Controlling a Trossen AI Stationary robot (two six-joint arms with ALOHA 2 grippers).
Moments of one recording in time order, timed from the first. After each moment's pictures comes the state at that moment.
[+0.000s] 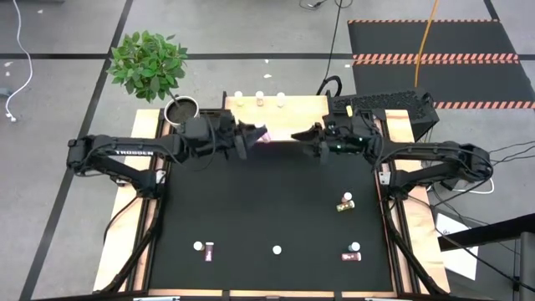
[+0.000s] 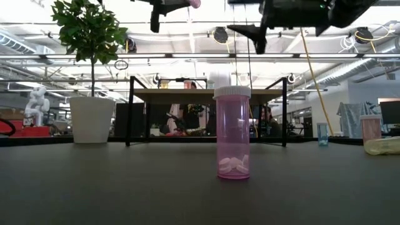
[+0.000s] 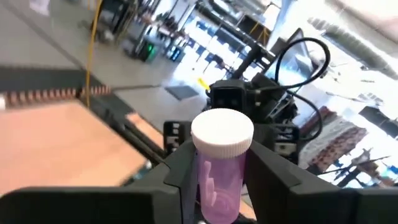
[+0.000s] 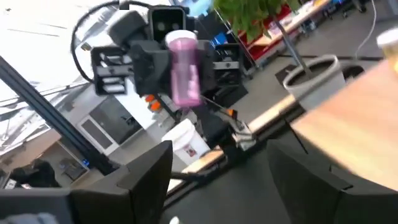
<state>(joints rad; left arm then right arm) 0.15 1.28 0.96 0.38 -0.13 -0.58 -0.30 1.16 0.66 0.57 -0.26 0.68</state>
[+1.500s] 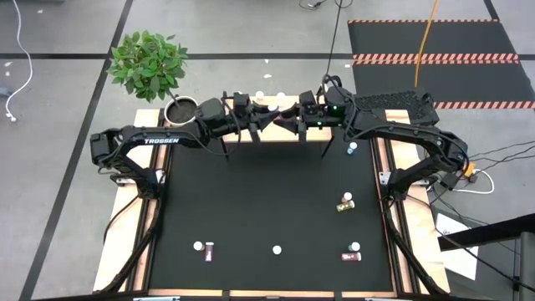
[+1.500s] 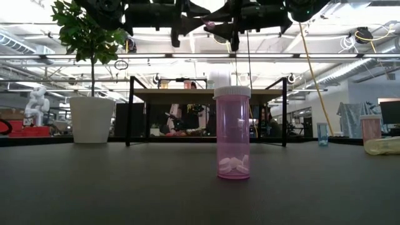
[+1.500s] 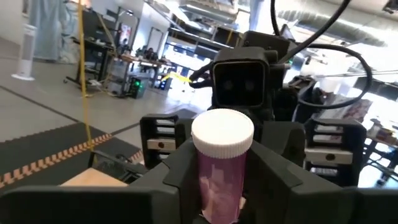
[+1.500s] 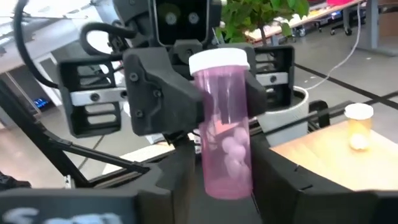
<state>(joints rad) 0.37 1.52 1.01 0.69 0.15 -0.34 -0.46 1.43 1.05 0.30 -0.45 0.33</state>
